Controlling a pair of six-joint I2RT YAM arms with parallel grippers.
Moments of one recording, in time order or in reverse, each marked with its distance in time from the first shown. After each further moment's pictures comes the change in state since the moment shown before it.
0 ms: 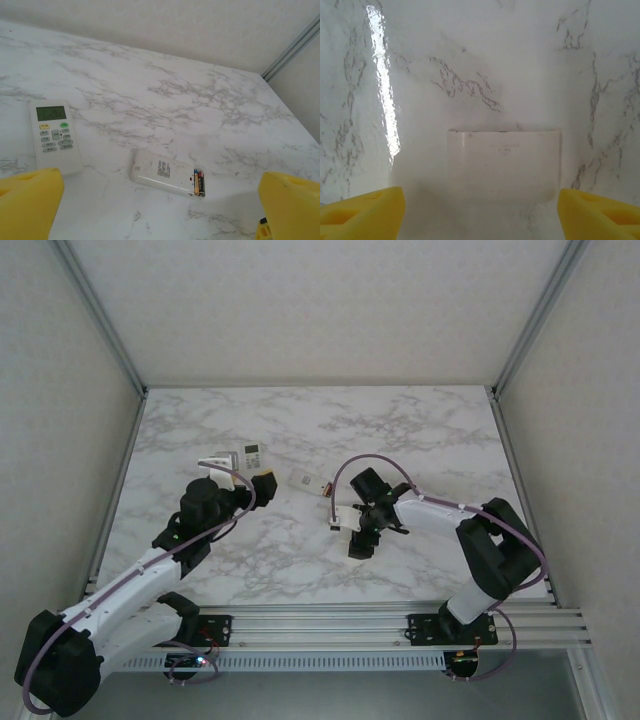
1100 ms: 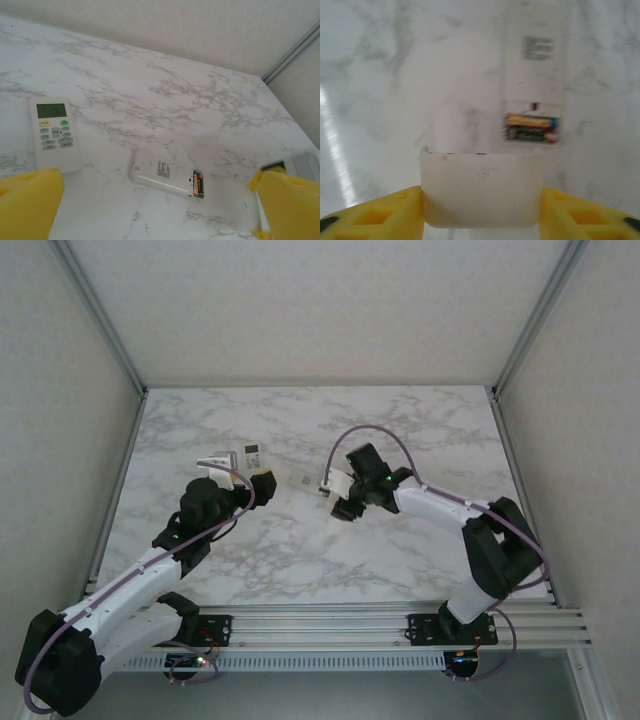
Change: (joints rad) left arm 0.006 0.007 0.000 0.001 0.002 -0.022; right arm -0.028 0.041 0.199 0.137 0.065 0.196
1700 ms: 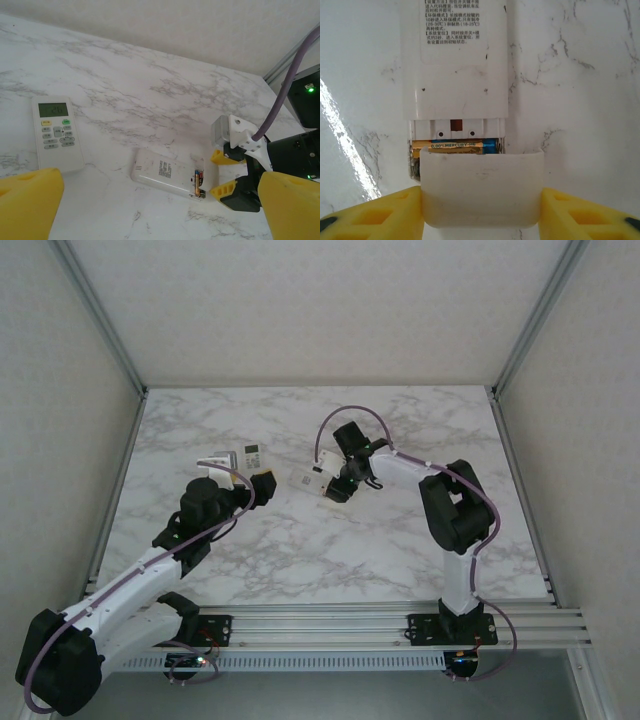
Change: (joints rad) left arm 0.003 0.002 0.000 -0.001 -0.001 0.000; right arm -0.058 0.336 0.317 -0.166 0.034 0.007
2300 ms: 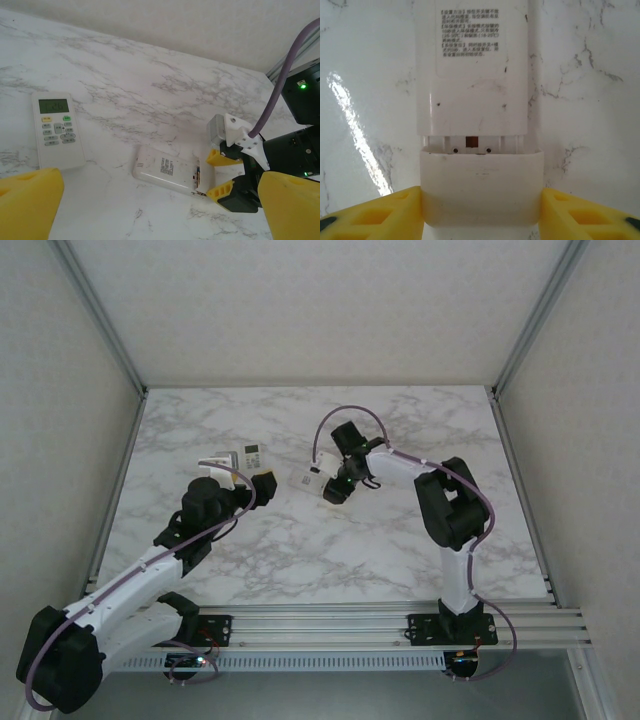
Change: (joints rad) left arm 0.000 0.018 0.000 0.000 0.000 0.000; right arm 0.000 0.045 0.045 -0.028 -0.056 0.004
